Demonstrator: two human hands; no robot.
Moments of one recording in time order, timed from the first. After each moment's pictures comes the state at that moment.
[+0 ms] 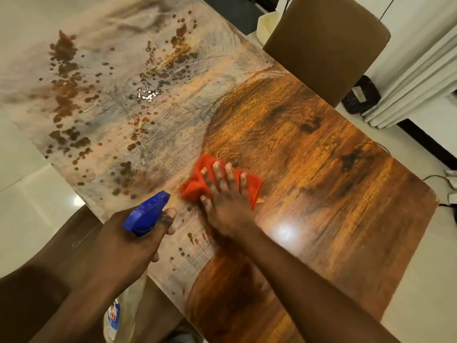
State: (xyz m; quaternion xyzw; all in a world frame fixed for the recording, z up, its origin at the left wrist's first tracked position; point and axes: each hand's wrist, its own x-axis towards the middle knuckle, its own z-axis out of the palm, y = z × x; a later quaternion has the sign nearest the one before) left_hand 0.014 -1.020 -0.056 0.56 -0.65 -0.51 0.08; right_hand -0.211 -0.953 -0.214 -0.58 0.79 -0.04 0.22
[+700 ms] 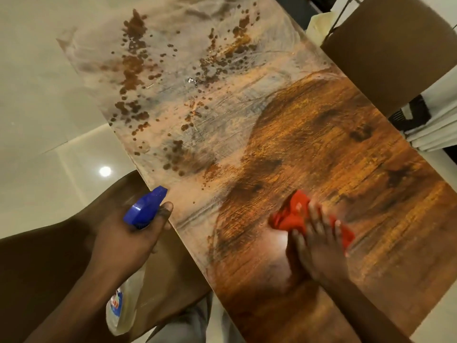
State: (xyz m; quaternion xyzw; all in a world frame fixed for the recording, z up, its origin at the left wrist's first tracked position) left_hand 0.101 -1.015 -0.059 0.65 -0.58 -0.47 0.13; right_hand -0.253 -0.797 -0.195 -0.53 0.83 0.04 0.18
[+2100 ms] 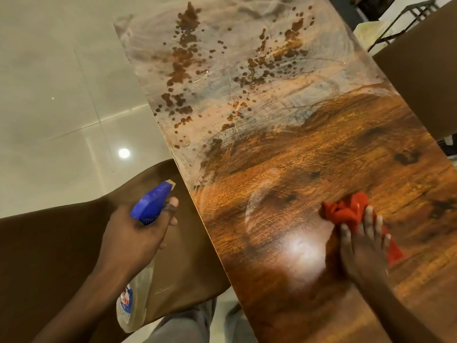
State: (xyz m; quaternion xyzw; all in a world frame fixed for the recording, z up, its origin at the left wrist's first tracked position) left_hand 0.145 -1.024 -0.061 0.68 -0.55 -0.45 0.19; right_hand -0.282 -0.845 -0.185 -0.41 0.89 -0.01 0.22
